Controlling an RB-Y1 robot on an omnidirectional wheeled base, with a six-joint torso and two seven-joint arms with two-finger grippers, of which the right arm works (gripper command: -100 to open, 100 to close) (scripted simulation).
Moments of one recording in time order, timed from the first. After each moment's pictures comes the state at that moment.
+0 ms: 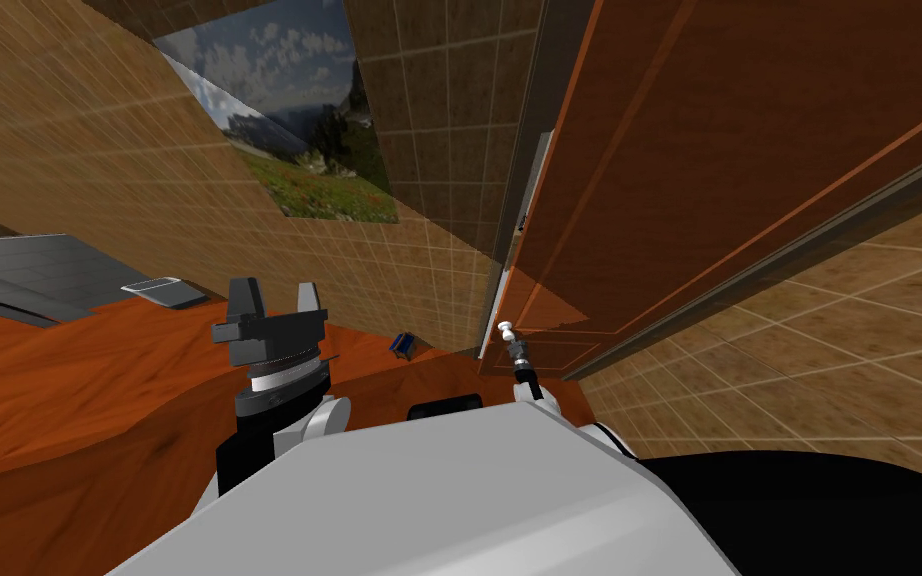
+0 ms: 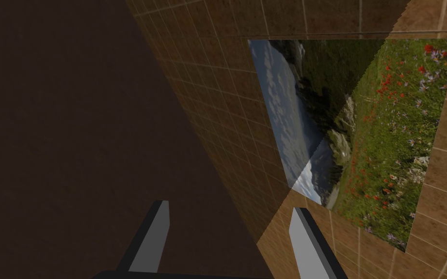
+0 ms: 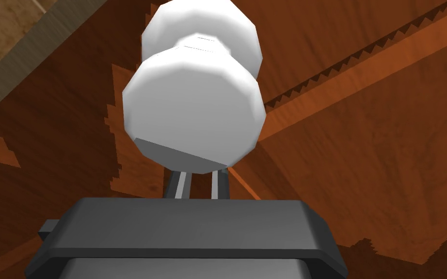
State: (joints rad) arm -0.07 -0.30 0.03 -0.61 -0.32 -0.87 -0.69
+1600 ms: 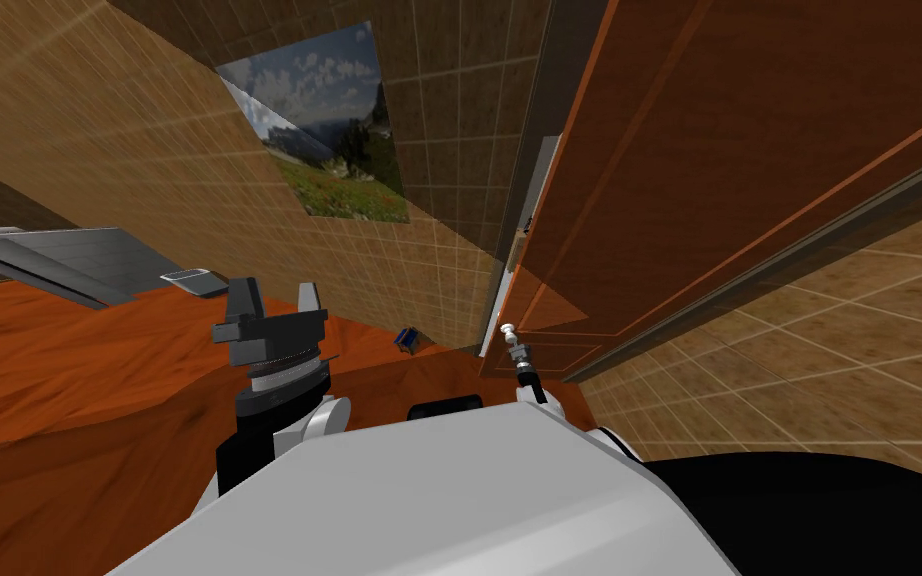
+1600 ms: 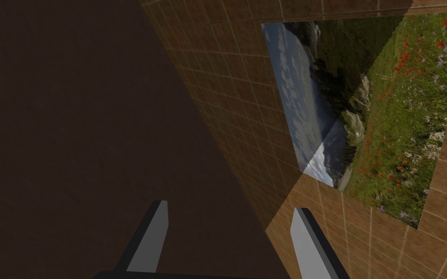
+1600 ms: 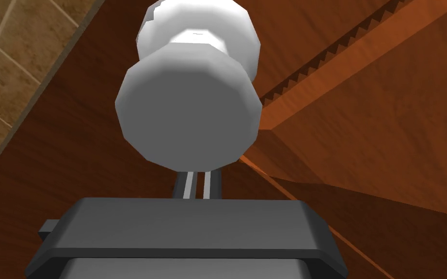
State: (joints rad) arm -0.04 -0.32 0.06 -0.62 -0.36 -0.84 -0.86
